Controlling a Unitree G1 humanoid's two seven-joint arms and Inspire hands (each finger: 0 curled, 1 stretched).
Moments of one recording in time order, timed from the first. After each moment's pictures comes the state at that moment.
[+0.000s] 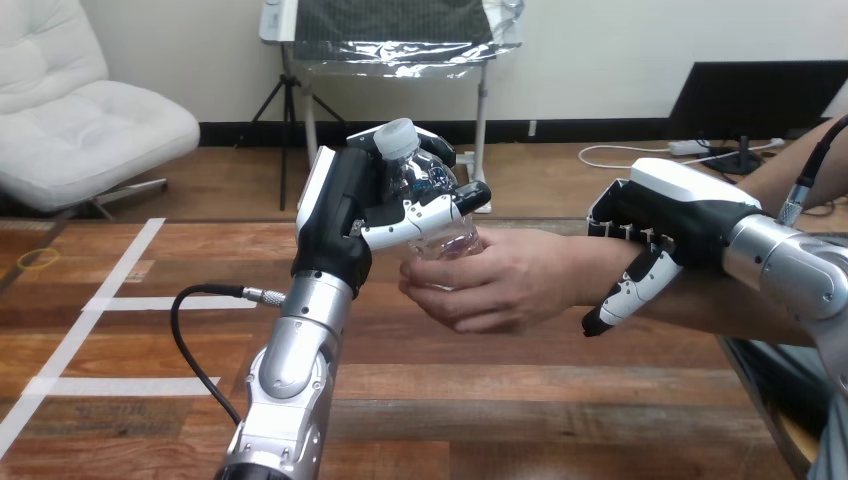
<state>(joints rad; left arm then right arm) -0.50 -0.02 -0.01 0.71 0.01 -0.53 -0.10 -0.54 -0.67 0.22 0.35 -0.49 -0.06 0.50</state>
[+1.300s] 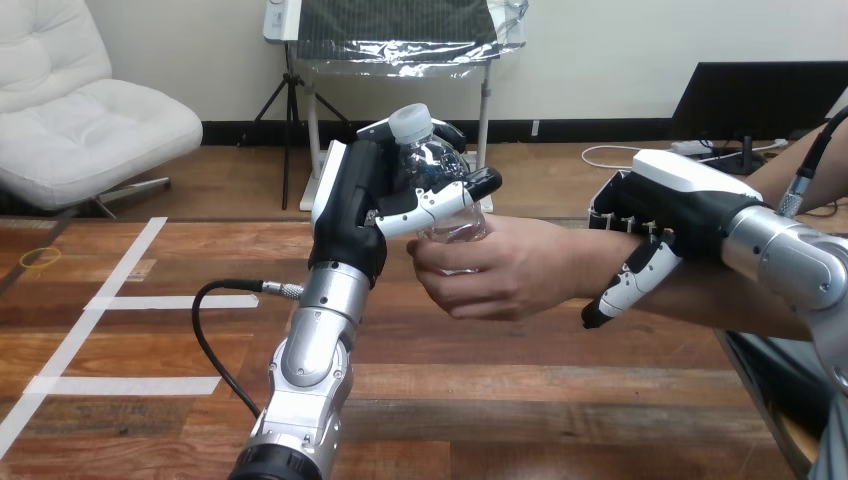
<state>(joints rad) -0.57 -0.05 0.01 0.84 0.01 -0.58 -0.07 -0.55 -0.67 0.23 0.32 -0.49 -0.02 0.51</state>
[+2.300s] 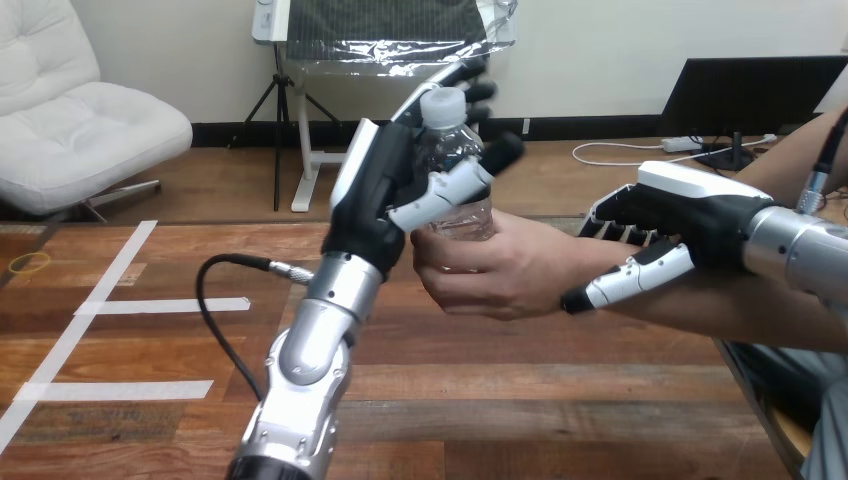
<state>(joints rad) -0.50 -0.03 -0.04 0.60 0.05 -0.50 -0.14 -0.54 -0.74 0.22 0.27 -0.42 -0.03 0.64</state>
